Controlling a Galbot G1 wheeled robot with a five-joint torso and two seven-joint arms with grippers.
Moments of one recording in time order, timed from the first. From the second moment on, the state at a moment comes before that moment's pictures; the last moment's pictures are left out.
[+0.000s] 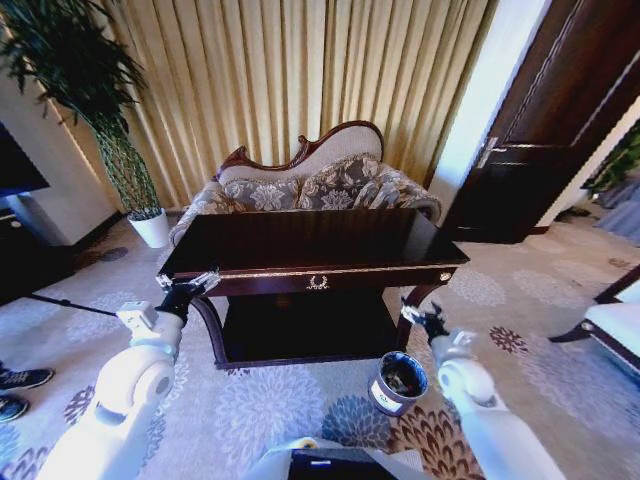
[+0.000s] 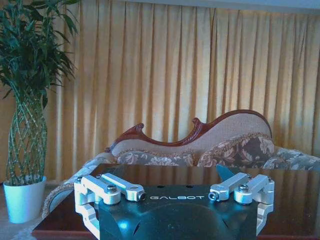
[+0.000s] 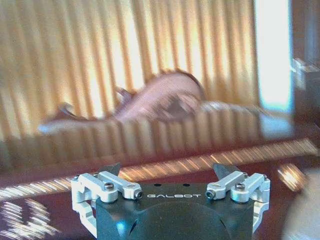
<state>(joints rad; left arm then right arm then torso) 1.40 -1.05 -0.67 -2.33 -0.63 0.38 -0.30 -1.46 1.10 0.64 2.07 0.62 -0.18 0.14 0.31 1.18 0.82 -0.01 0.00</state>
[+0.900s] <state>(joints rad) 1.44 -1.07 -0.67 -2.38 -0.66 0.43 -0.31 -1.51 1.09 0.63 2.31 0.54 -0.27 0.18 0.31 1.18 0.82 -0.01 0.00</state>
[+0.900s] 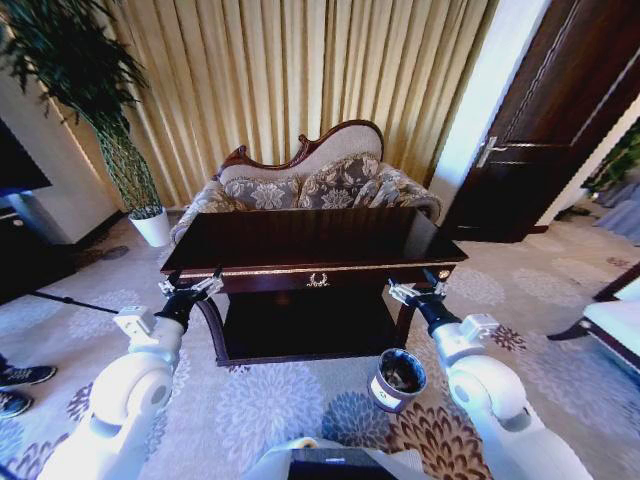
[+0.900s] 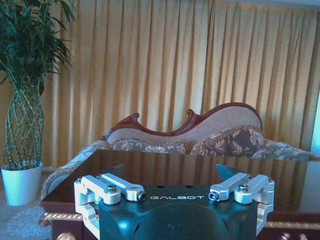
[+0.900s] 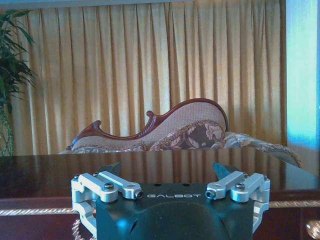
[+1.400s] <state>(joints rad) 1.46 -1.06 -0.66 -2.40 -0.66 0.43 -0.32 -1.54 1.10 0.65 2.31 0.54 -0.26 0.17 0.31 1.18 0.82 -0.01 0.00</state>
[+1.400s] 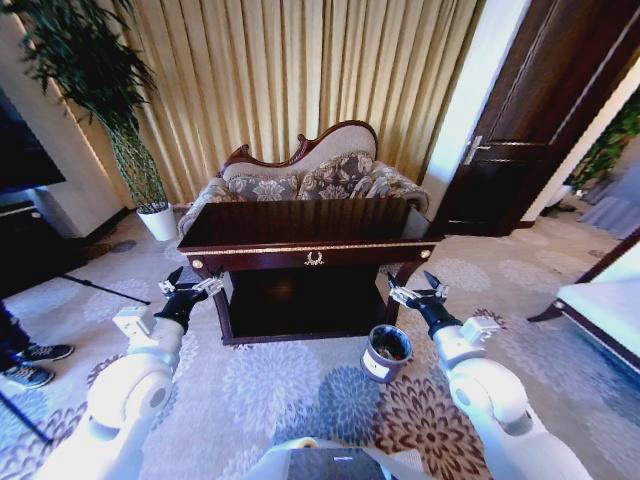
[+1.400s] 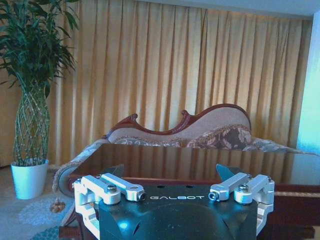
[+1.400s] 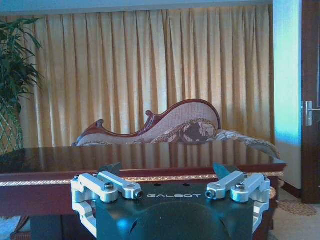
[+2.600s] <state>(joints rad) 1.49 -1.08 -0.66 -2.43 -0.65 0.43 -0.33 -1.54 1.10 0.65 2.24 0.57 -0.21 0.17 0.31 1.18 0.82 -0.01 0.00</state>
